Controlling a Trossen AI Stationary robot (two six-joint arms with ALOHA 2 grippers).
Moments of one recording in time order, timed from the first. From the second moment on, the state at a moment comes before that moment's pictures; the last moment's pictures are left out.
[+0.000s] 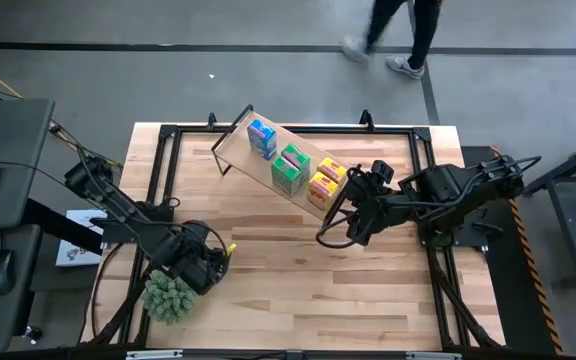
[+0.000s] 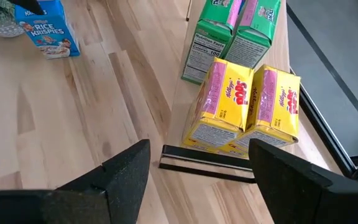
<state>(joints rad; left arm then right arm) -0.67 1.47 1.21 -1.31 -0.25 -2.03 0.37 1.50 1.82 -1.36 0.55 0.56</state>
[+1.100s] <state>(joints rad) -0.61 1.49 1.02 -1.07 -0.08 -1.91 0.37 1.50 1.82 -1.35 0.59 0.58</state>
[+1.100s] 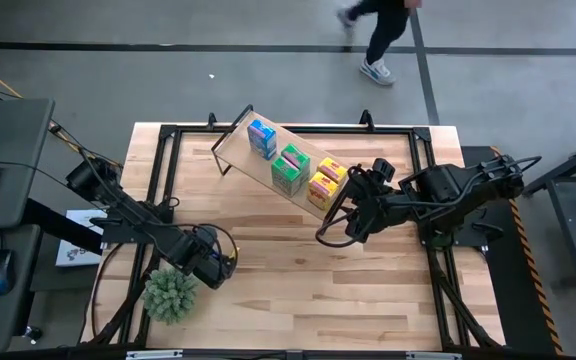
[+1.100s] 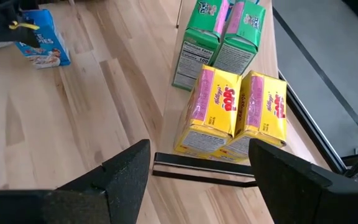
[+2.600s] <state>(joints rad) -0.05 1.14 1.70 -1.32 -0.33 -0.64 0.37 1.50 1.82 -1.34 0.65 0.63</state>
